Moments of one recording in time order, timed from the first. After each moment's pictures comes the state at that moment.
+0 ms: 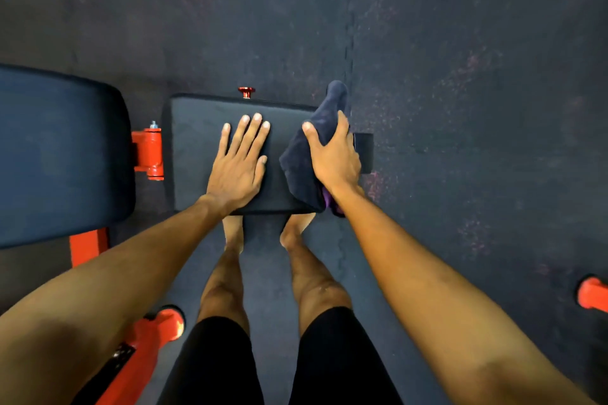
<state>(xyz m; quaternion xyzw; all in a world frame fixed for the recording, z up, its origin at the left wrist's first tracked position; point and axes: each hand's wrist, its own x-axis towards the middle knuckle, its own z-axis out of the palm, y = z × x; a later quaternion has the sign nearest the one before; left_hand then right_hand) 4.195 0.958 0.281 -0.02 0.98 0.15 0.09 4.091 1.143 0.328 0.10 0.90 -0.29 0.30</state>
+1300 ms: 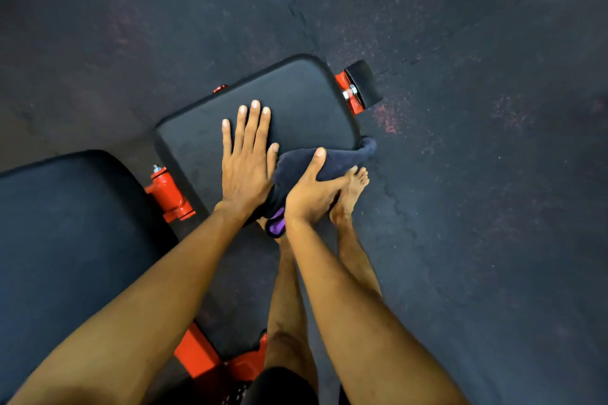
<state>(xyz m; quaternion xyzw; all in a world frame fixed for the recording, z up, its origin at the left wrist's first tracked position) 4.198 0.927 0.274 0.13 0.97 0.17 0.08 4.233 1.030 0.325 0.64 0.60 -0.49 0.01</state>
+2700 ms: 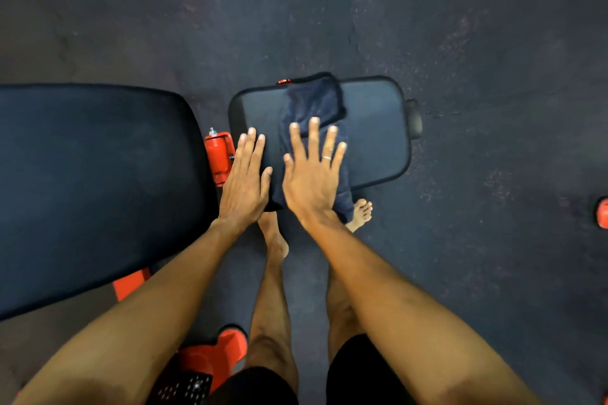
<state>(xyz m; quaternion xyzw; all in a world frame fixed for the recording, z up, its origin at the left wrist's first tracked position) 4.281 0.819 0.267 -0.03 0.93 0.36 0.11 4.245 0.958 0.297 -0.03 0.99 -0.03 0.15</state>
